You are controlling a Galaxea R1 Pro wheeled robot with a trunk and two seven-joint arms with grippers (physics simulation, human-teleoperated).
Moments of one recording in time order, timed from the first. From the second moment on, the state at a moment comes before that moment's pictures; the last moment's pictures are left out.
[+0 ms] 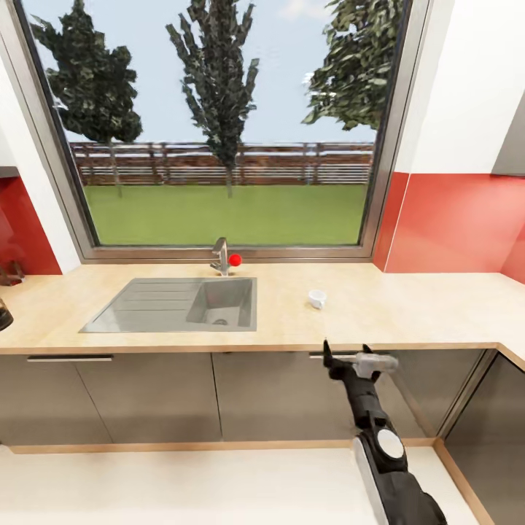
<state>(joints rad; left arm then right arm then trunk) 0.04 0.11 0.45 -0.12 -0.39 -0.06 0.21 -0.23 0.14 -0.02 -1.42 0.03 -0.11 -0.04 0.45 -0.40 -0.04</state>
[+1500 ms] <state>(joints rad) 0.05 0.10 0.45 -0.11 -0.39 -0.04 0.22 -1.05 0.05 -0.02 -0.63 0.02 0.32 -0.08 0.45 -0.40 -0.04</state>
